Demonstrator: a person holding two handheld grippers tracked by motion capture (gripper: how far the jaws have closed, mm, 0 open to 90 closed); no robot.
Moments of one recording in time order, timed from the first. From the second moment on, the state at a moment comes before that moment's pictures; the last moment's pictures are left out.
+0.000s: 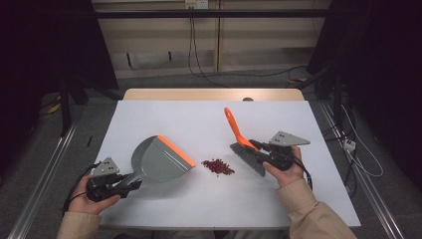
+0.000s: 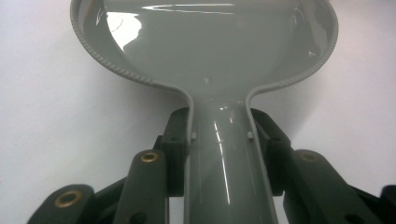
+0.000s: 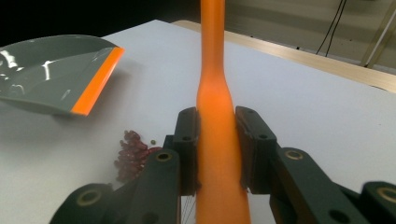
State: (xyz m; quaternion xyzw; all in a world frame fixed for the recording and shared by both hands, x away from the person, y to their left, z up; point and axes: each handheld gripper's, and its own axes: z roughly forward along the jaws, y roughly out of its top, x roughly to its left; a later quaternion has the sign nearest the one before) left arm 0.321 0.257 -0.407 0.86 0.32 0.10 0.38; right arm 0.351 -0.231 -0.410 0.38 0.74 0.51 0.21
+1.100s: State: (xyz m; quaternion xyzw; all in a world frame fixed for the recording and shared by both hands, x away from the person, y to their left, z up) left arm 0.323 0.213 -0.429 0.90 0.24 0.03 0.37; right arm 0.383 -0.187 -0.429 0.38 0.77 0.47 0.23
